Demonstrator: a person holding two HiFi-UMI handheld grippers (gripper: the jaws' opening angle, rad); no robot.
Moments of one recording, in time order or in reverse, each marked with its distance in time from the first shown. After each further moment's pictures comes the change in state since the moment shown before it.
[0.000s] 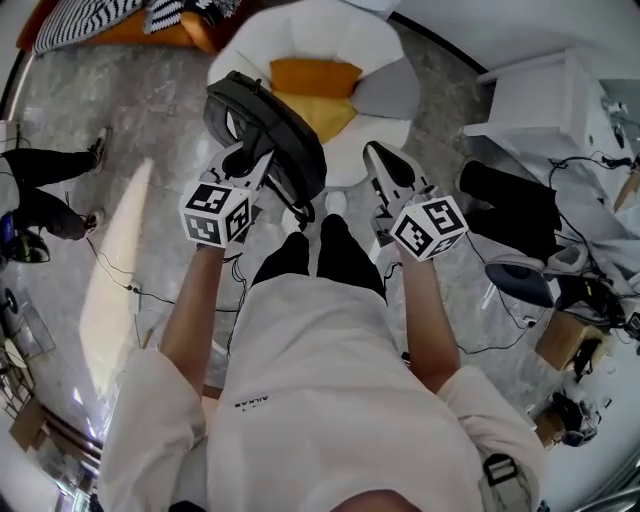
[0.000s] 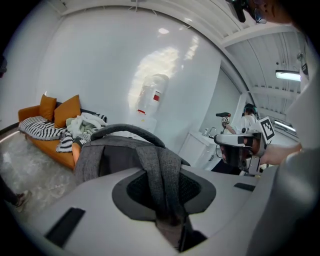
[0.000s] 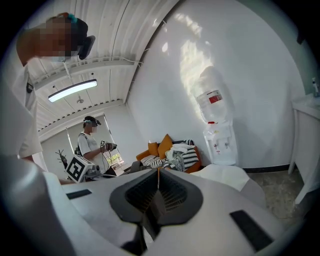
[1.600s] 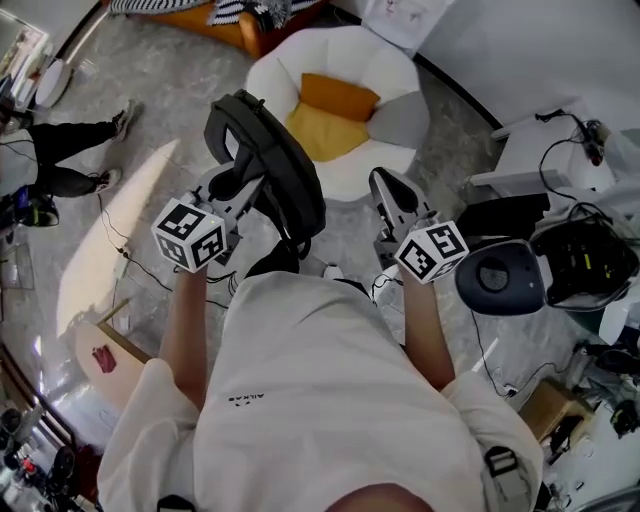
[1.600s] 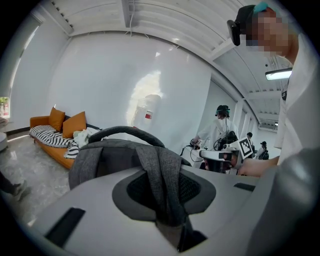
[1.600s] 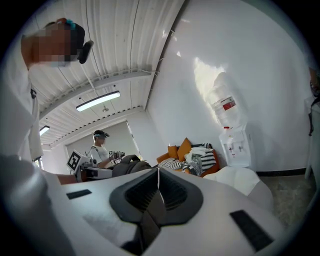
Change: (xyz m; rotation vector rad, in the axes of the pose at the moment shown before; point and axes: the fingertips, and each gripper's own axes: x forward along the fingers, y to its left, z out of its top) left arm -0.148 -0.148 -0.011 0.006 -0.177 0.048; right arm -0.140 0.053 -0.004 -0.047 -0.043 0.243
